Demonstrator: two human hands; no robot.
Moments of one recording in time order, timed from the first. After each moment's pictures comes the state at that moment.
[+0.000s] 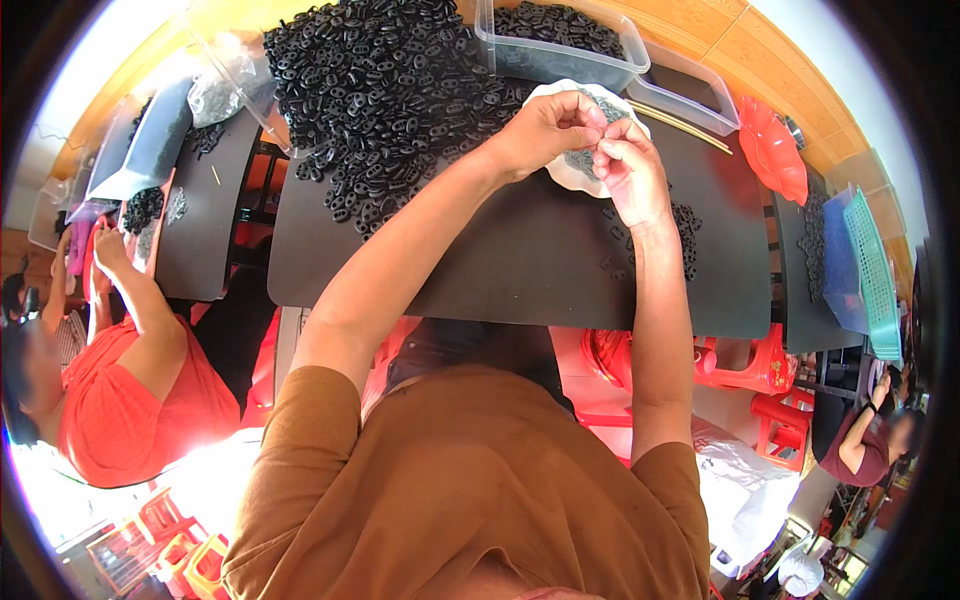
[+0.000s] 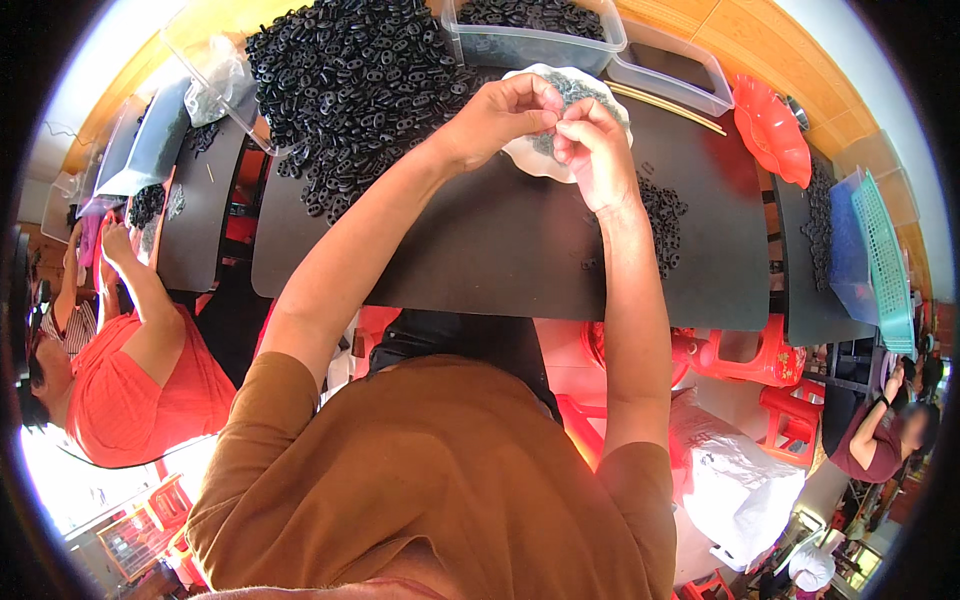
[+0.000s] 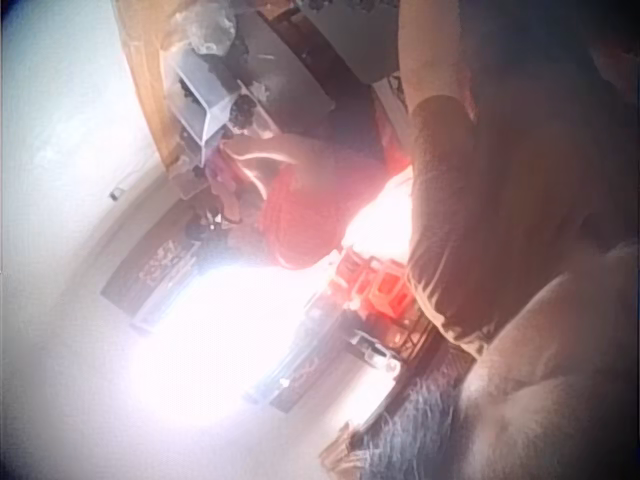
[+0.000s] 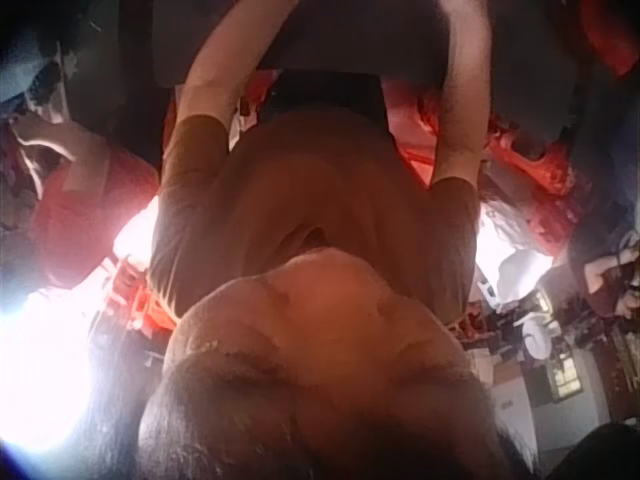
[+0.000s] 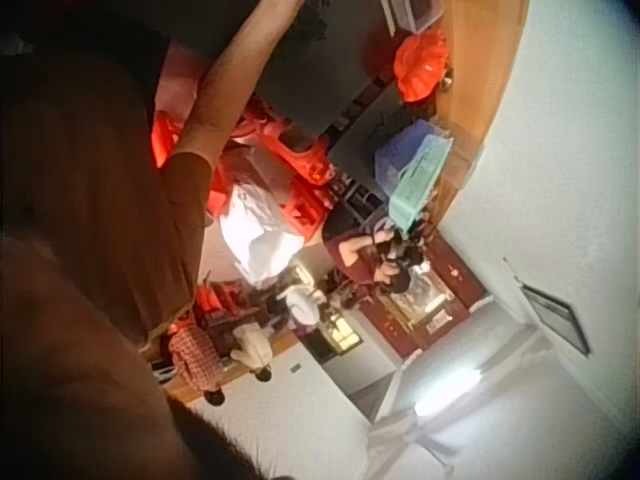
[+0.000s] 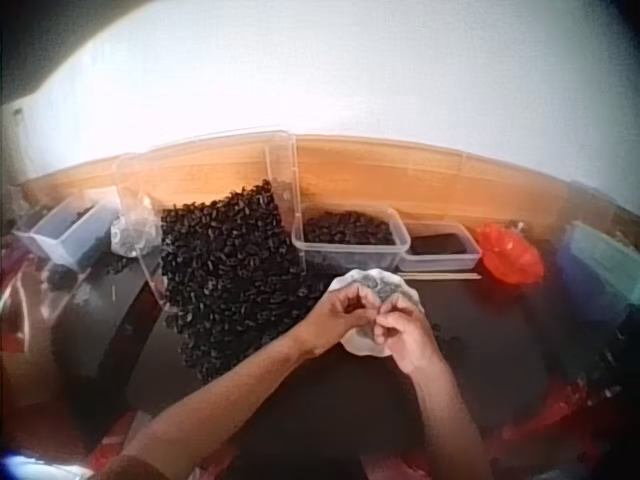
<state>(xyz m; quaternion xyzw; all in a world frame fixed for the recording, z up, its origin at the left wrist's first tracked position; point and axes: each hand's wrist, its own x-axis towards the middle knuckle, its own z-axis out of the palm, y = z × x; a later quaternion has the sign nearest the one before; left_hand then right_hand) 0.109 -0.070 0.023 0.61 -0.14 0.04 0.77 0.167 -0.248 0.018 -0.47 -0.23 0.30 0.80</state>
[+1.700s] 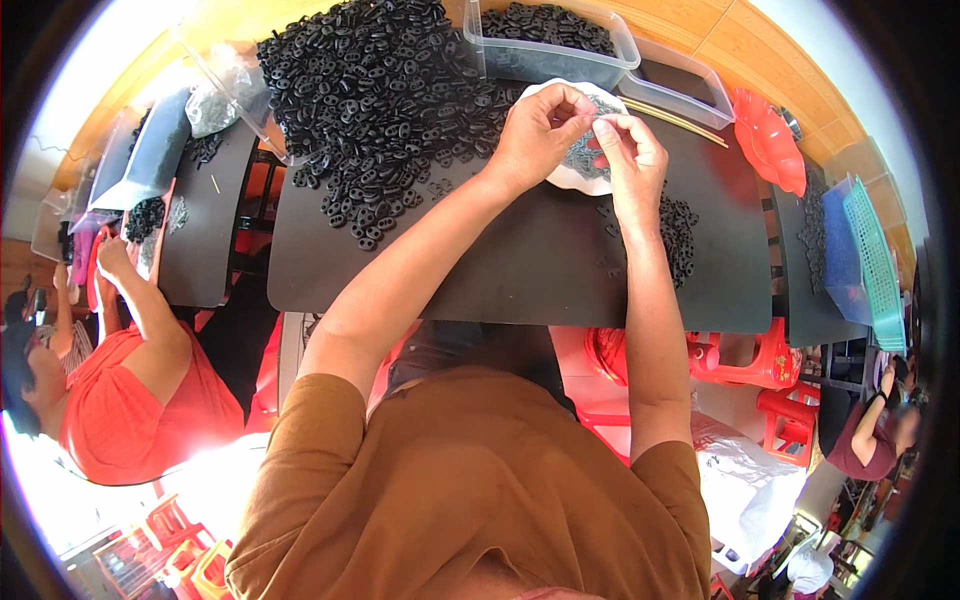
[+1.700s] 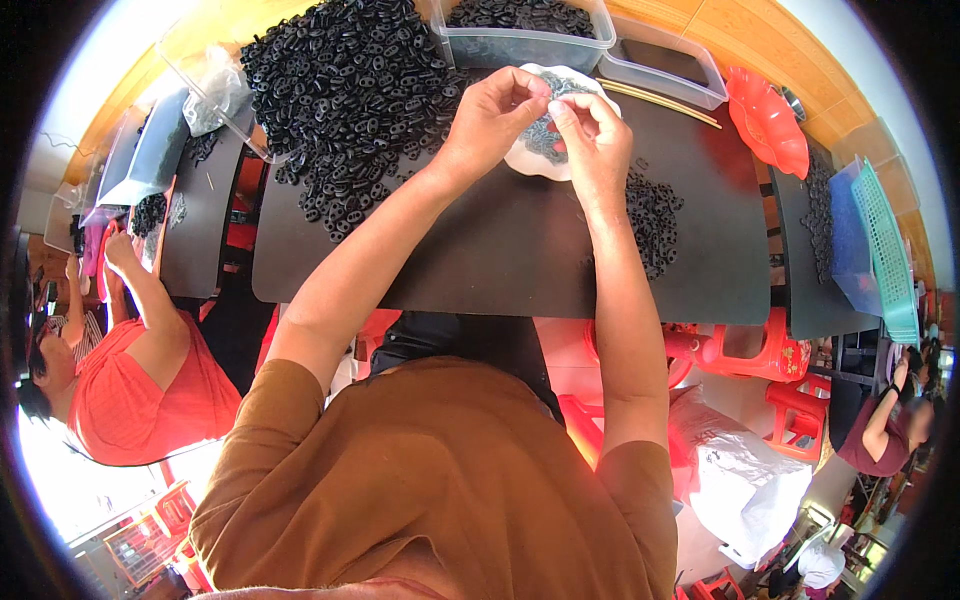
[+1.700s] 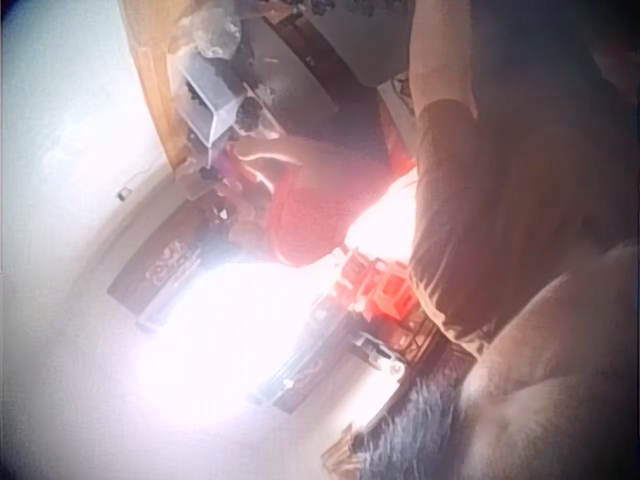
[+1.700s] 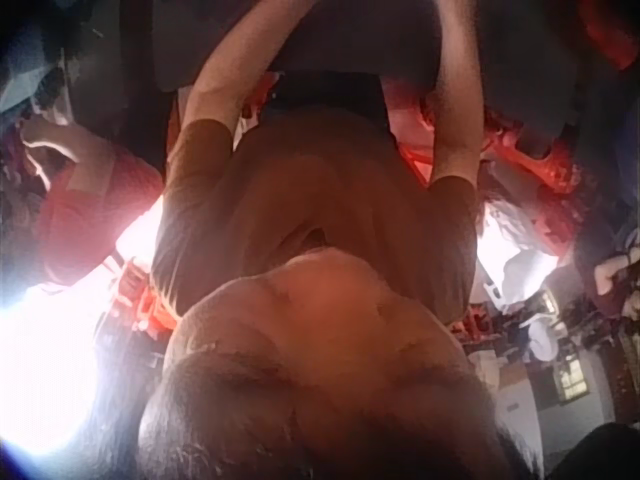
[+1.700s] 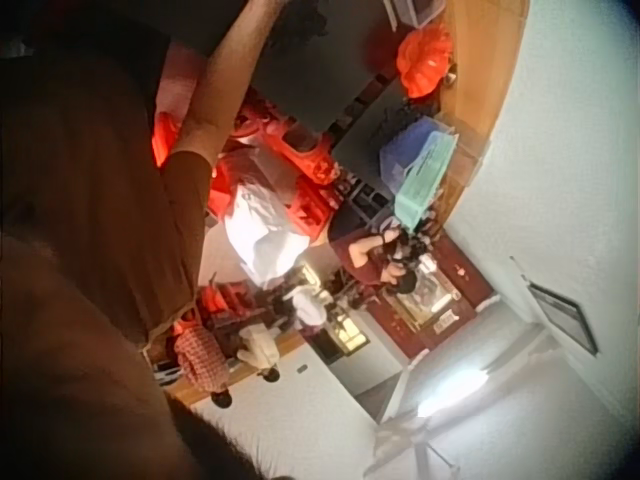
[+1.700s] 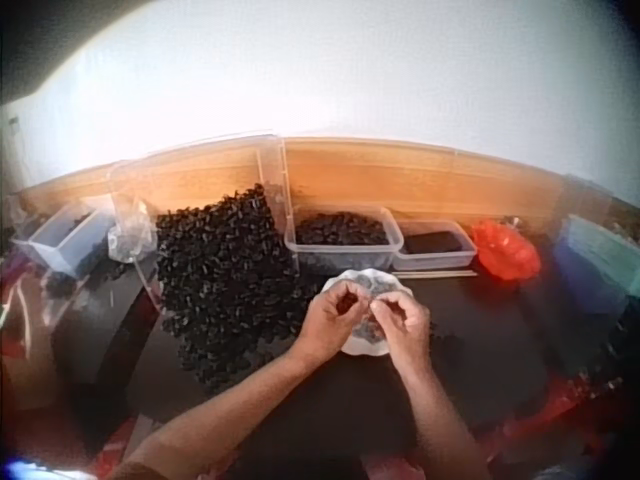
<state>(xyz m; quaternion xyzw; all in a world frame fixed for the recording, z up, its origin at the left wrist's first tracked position) 0.103 -0.093 0.031 0.69 -0.06 0.23 0.68 0.141 -0.235 0.032 -0.67 -0.25 -0.02 0.70</state>
